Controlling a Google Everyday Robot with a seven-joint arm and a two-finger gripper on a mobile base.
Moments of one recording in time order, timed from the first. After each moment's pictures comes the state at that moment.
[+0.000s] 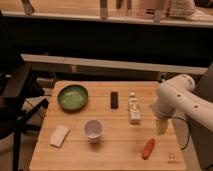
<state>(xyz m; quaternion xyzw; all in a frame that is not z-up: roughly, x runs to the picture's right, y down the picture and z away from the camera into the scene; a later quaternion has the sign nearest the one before) 0.250 0.170 0.714 -0.30 -0.01 -0.05 0.95</state>
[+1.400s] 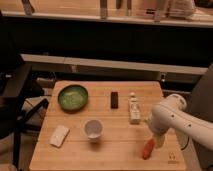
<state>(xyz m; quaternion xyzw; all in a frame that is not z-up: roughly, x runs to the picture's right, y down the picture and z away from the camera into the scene) 0.249 0.240 0.737 -0.31 -0.05 -0.11 0.94</state>
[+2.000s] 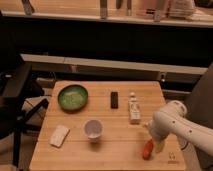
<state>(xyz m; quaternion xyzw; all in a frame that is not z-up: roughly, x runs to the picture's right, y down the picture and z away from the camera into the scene) 0.248 0.270 0.749 -0.31 -0.06 -0.12 0.94</state>
